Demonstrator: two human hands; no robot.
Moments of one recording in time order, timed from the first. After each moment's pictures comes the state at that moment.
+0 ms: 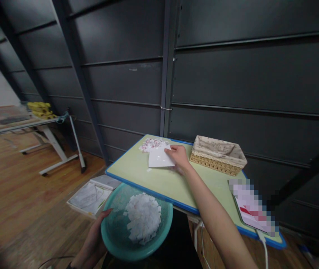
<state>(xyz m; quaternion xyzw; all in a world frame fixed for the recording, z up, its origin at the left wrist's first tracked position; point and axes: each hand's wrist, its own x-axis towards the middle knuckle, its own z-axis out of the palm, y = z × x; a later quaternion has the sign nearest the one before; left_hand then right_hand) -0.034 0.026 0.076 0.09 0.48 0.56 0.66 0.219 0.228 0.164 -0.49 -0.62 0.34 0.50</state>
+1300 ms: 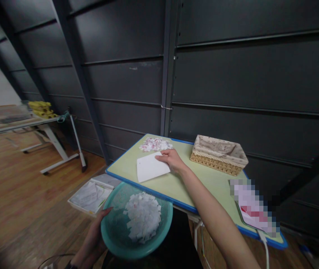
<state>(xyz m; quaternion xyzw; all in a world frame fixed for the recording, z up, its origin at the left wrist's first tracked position) -0.036 0.027 0.080 0.08 0.48 0.58 0.65 0.196 0.211 0.160 -0.40 -0.58 0.57 0.42</state>
